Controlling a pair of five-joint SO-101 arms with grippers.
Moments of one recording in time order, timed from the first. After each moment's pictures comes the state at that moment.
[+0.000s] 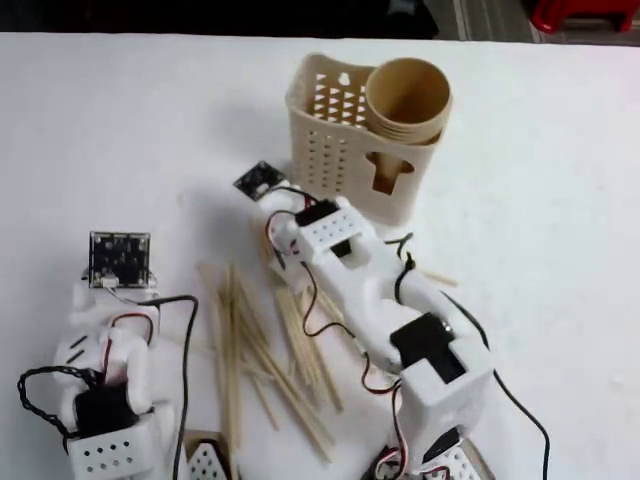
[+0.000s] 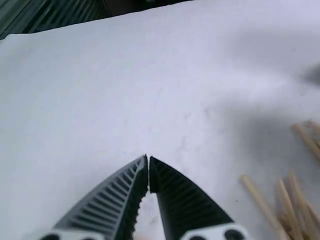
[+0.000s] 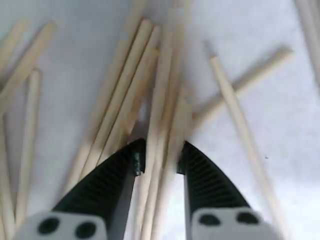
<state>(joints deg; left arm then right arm) -19.0 -96.7 86.1 50.8 -16.8 -33.1 15.8 17.4 57.1 15.3</state>
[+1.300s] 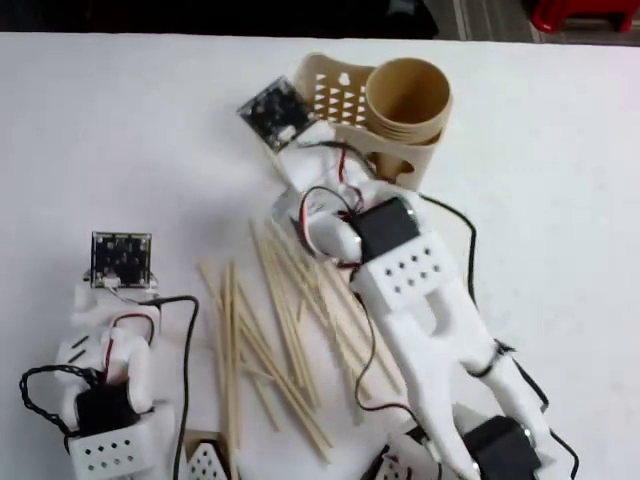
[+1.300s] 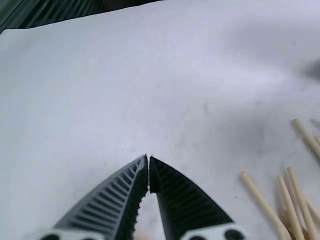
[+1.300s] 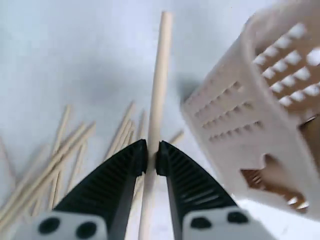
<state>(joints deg) -19.0 -96.7 87.1 50.6 -16.8 -32.1 -19.6 11.2 65.8 15.4</state>
